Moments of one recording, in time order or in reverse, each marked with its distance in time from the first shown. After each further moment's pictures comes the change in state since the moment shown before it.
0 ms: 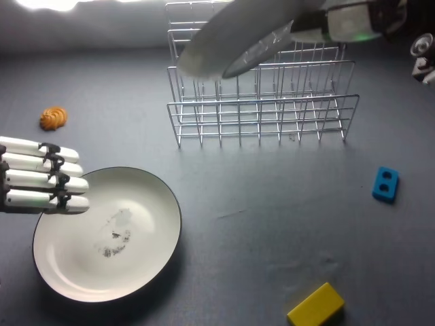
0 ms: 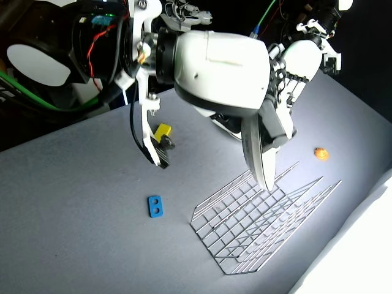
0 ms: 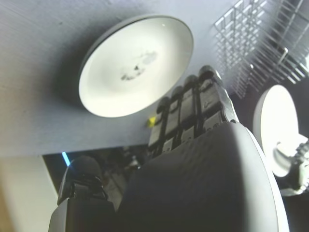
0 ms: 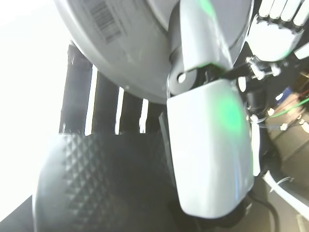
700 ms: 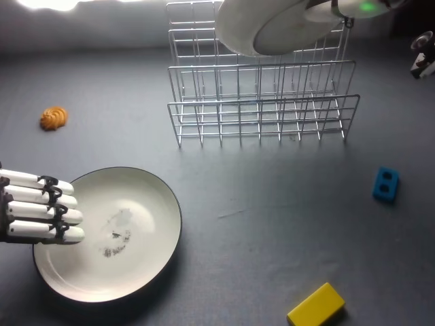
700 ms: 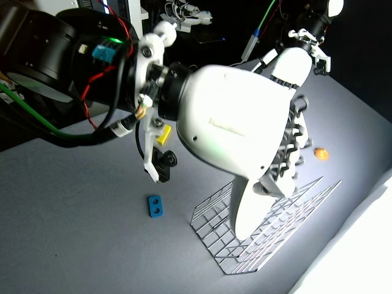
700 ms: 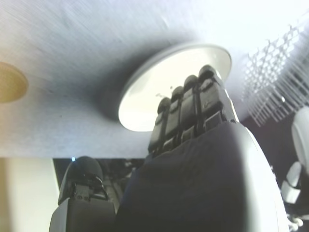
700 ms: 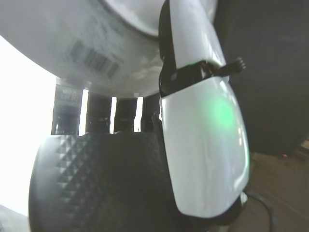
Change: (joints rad) left arm 0.087 -0.005 -0.051 -0.007 0.093 -0.014; right arm 0.012 -0.065 0.134 0.238 -0.065 -0.001
